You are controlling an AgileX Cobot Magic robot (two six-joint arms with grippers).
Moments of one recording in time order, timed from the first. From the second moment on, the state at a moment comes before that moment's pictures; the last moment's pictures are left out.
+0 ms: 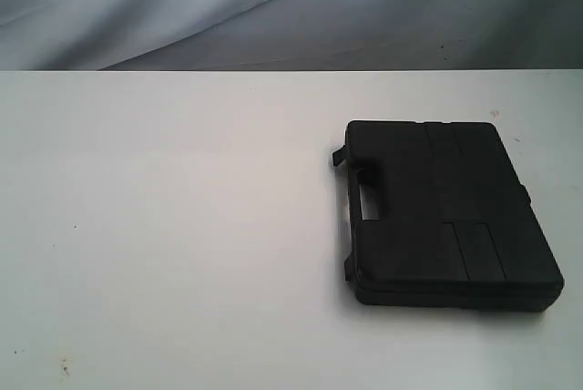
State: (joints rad) left arm -0.07 0.00 0.00 -0.02 0.17 -0.02; right arm 0.17 0.01 0.00 0.03 0.10 -0.02
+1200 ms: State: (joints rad) left arm -0.07 0.00 0.00 -0.02 0.17 -0.02; right arm 0.17 0.01 -0.06 0.23 0.11 -0.02
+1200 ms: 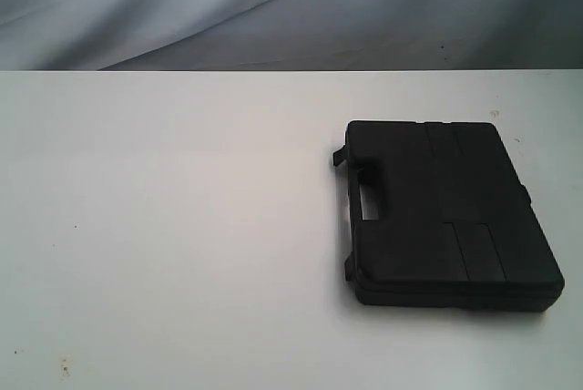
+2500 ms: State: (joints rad) left arm -0.07 0.00 0.00 -0.02 0.17 -0.02; right arm 0.31 0.85 -0.77 0.08 0.66 0.13
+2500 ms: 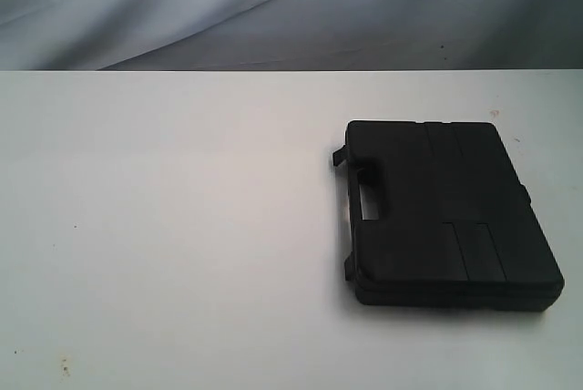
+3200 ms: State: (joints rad) left arm -0.07 0.00 0.00 -0.02 0.17 -0.02; right arm 0.61 1.41 -1.08 -0.08 0.76 0.32
